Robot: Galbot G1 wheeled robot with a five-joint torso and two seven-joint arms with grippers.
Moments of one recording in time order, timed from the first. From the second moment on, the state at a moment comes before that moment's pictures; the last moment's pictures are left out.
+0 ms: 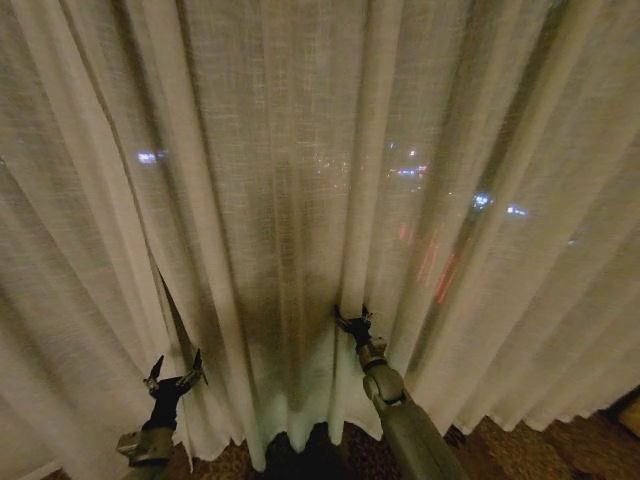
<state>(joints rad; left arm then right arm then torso) 1.53 -1.38 -0.76 -1.85 -0.37 -0.29 0.05 -0.94 1.38 0.27 1.48 0.22 0.11 0.06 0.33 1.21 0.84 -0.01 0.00</state>
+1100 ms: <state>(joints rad) 1.53 -1.38 -0.76 -1.85 -0.37 -0.29 0.05 -1.02 1.37 0.28 1.56 0.30 0.12 -0.07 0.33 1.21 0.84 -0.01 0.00</state>
